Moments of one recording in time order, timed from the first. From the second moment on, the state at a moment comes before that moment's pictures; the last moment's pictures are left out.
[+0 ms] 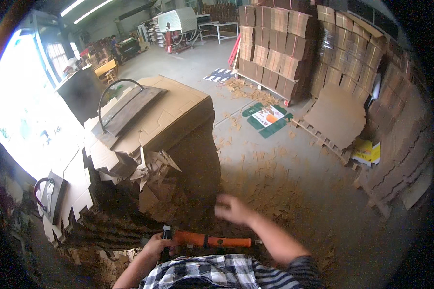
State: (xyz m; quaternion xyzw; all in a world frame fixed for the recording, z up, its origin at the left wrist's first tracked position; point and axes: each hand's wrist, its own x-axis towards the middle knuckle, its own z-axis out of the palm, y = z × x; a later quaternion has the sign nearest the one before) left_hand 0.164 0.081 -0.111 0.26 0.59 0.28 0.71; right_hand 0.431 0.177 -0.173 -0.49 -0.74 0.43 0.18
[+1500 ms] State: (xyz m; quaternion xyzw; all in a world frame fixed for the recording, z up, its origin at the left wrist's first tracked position) left_hand 0.119 0.004 -0.209 0.26 0.81 0.19 0.49; right_hand 0.354 0.423 -0.083 -0.47 -0.48 0.06 0.74
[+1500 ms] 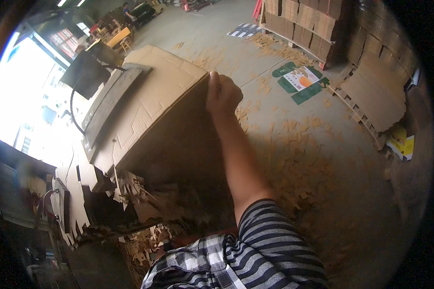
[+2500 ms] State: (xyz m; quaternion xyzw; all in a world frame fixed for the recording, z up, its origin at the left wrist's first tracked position) left_hand 0.170 0.050 -0.167 0.22 0.73 0.27 0.59; right_hand 0.390 0.407 -0.068 -0.29 -0.69 0.41 0.51
